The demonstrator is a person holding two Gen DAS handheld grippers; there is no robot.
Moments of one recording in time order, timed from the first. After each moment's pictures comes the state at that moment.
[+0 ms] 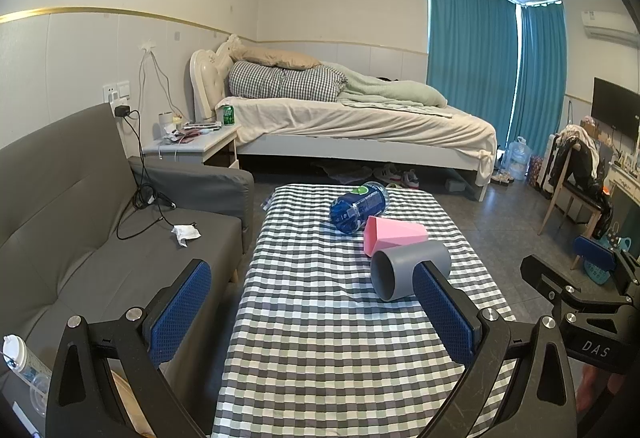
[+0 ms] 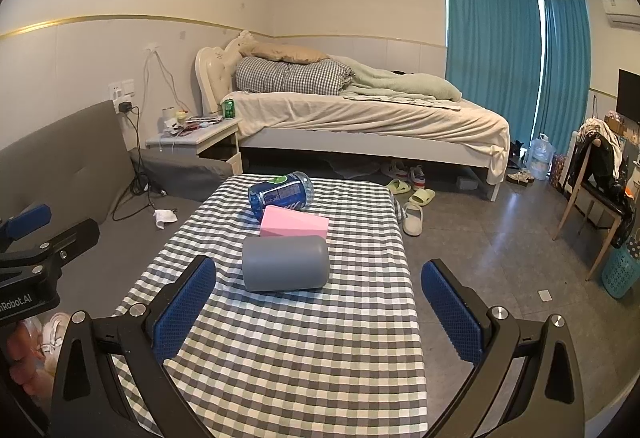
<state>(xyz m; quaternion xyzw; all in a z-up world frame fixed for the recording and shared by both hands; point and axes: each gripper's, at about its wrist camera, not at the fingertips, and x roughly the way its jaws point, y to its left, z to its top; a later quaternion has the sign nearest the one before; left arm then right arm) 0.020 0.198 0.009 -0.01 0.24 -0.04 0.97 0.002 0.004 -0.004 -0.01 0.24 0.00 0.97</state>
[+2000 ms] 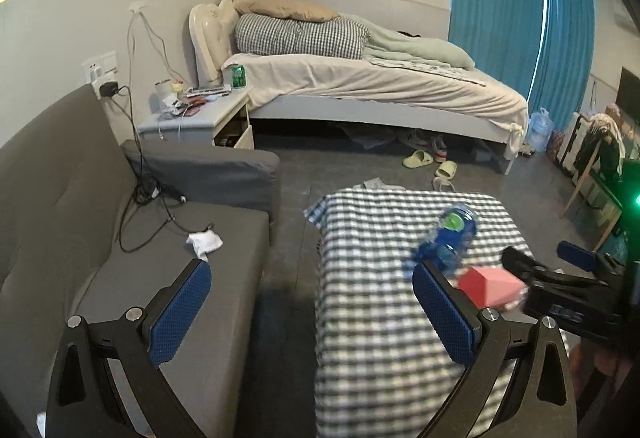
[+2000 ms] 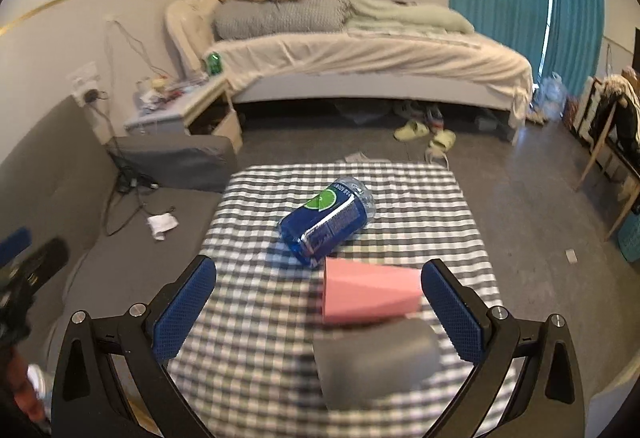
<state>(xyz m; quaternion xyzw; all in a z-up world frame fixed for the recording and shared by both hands) 0.225 0.290 0.023 0.00 0.34 -0.03 0.94 0.227 0.082 -0.005 0.04 0.38 -0.02 0.92</state>
